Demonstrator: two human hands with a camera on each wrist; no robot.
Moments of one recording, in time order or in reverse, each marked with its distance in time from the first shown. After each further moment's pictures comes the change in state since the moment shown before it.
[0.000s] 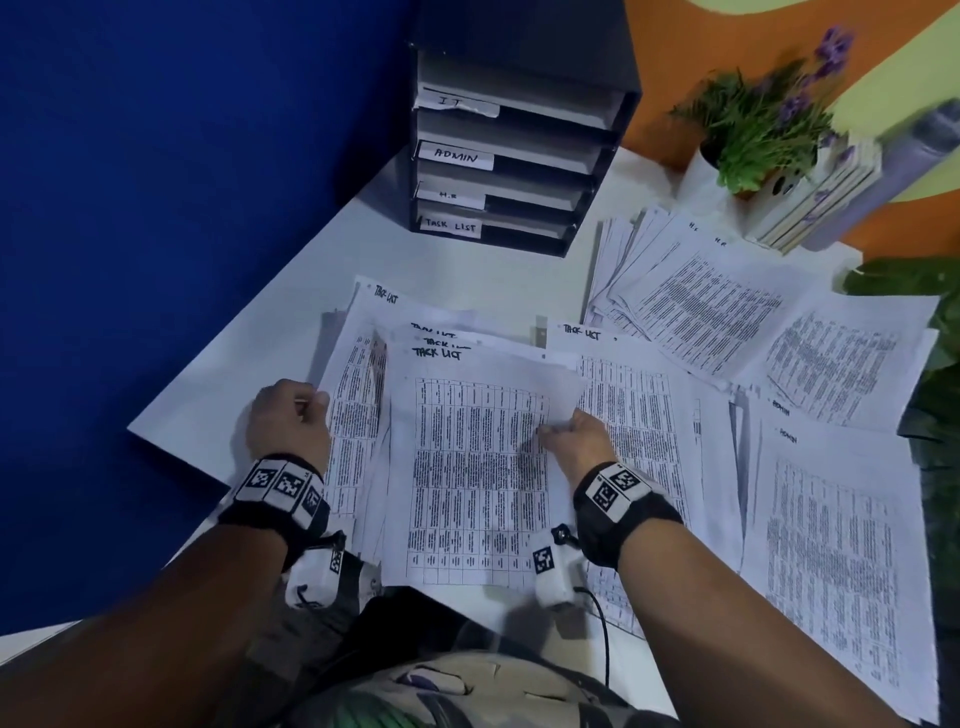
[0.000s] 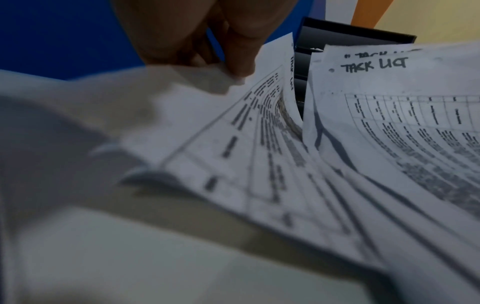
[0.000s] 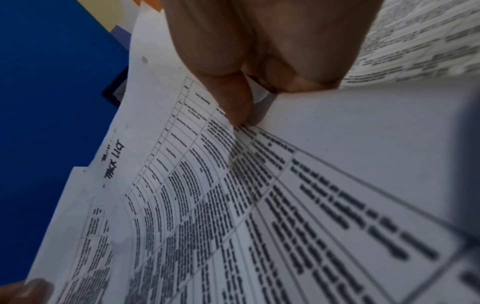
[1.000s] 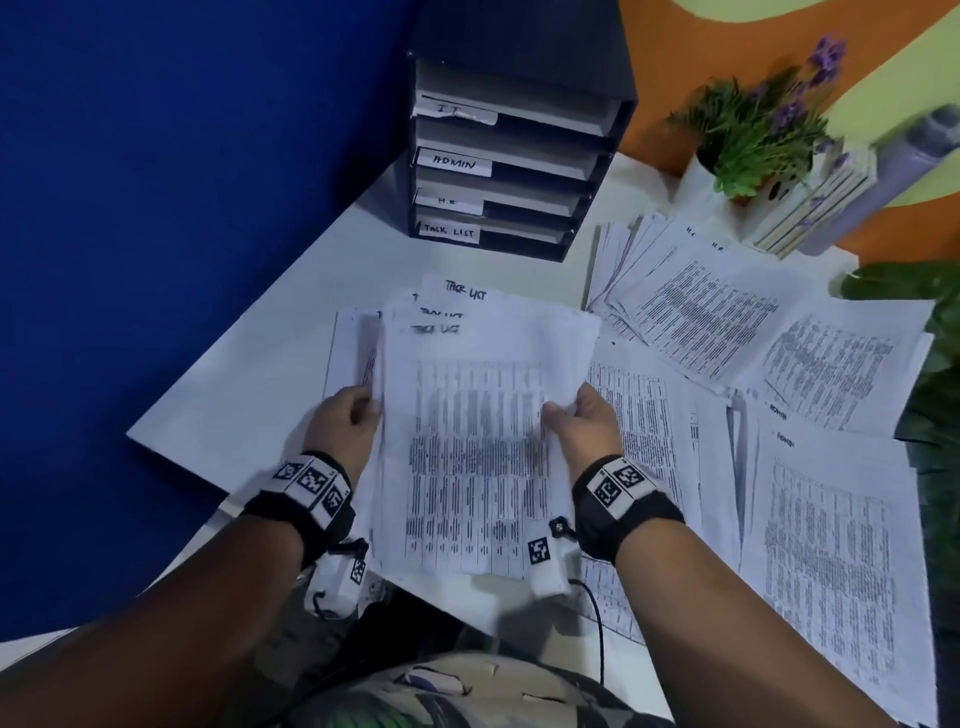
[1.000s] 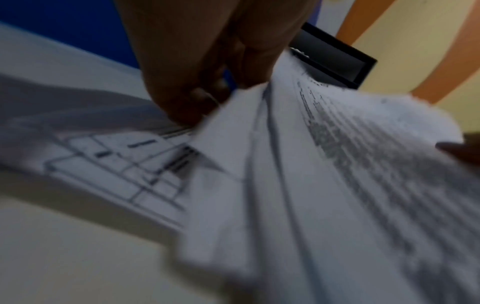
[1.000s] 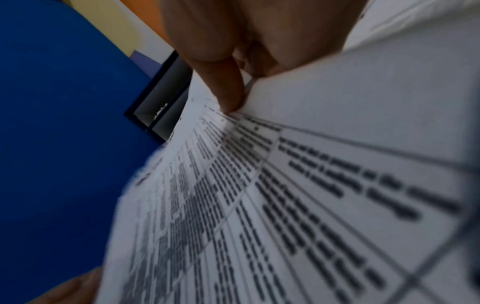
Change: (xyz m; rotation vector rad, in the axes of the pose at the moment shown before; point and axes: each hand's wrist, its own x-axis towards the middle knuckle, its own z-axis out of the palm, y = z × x) left_hand -0.006 0.016 0.027 -0.068 -0.364 -0.007; right_hand -0.004 -0.007 0.000 0.204 0.041 -0.272
